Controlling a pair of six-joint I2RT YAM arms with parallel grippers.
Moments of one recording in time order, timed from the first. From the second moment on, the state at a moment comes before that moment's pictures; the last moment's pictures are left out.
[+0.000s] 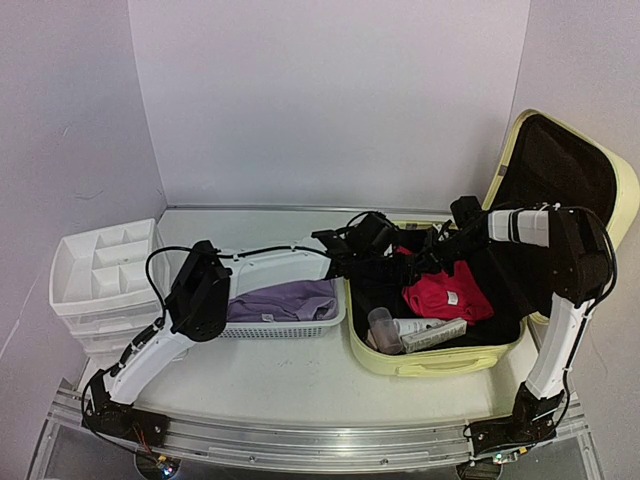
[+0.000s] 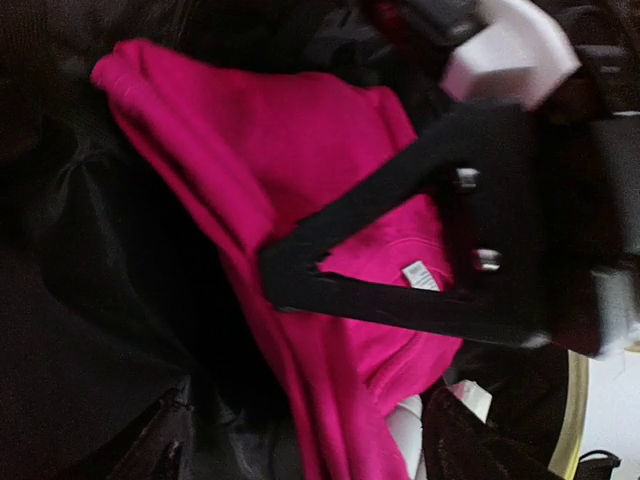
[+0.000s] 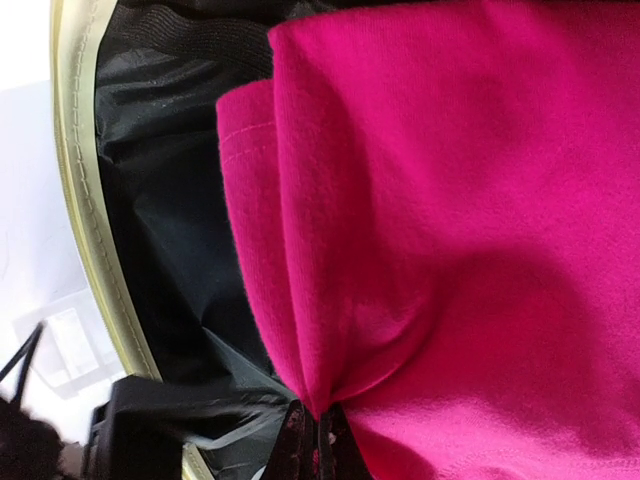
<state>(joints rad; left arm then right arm) -1.04 2.57 2.35 -0.39 0.13 -0.75 0.19 1.90 1.26 -0.47 -0.72 0.60</state>
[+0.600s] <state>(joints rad) -1.06 2.73 2.53 -0.43 0.11 -0.81 0.18 1.87 1.23 -0.45 -0.72 0.61</state>
